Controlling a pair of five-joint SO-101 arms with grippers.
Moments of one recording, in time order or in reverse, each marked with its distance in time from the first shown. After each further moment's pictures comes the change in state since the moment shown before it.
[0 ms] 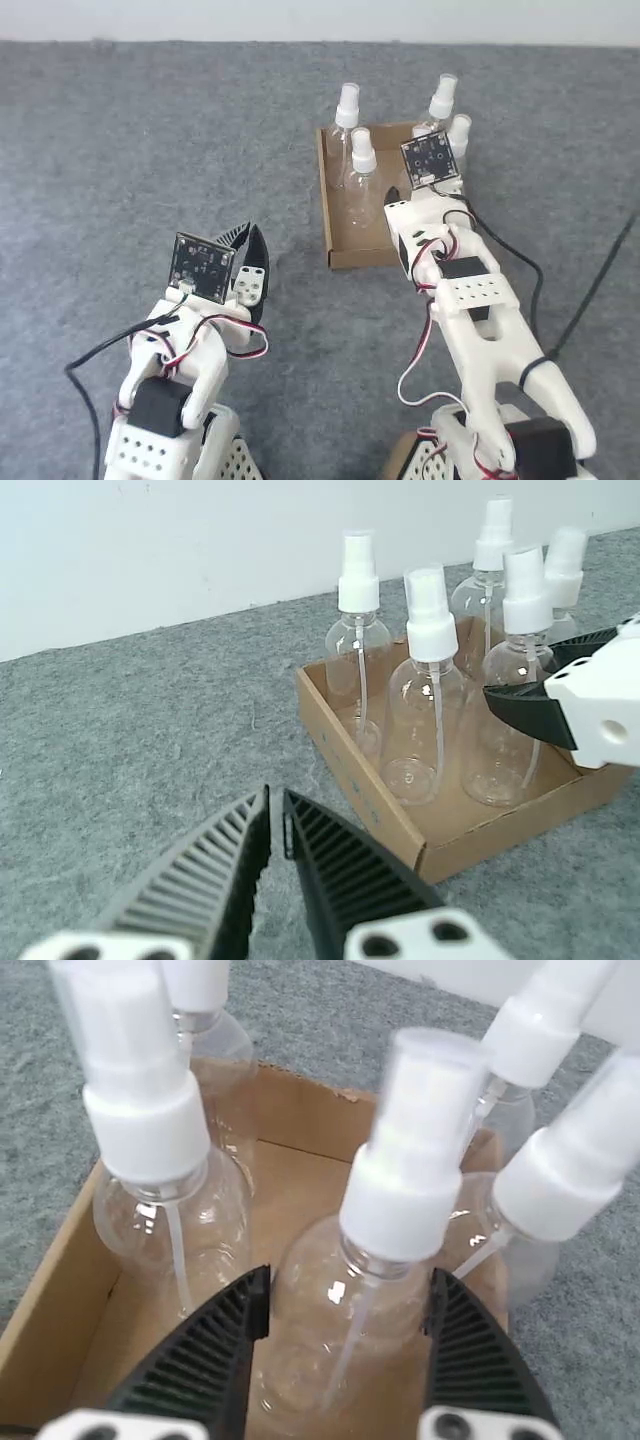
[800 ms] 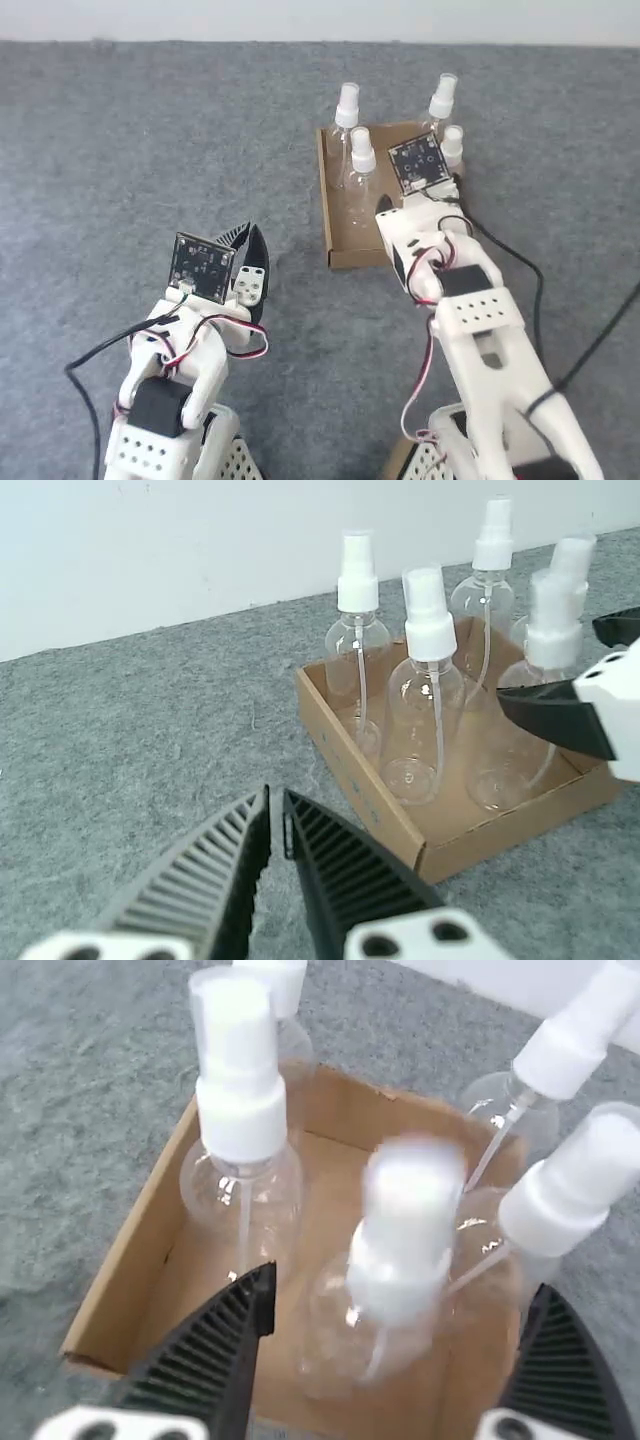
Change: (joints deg) left arm 0.0 0.0 0.0 0.0 0.0; right arm -3.5 -12.4 0.3 12.6 0.0
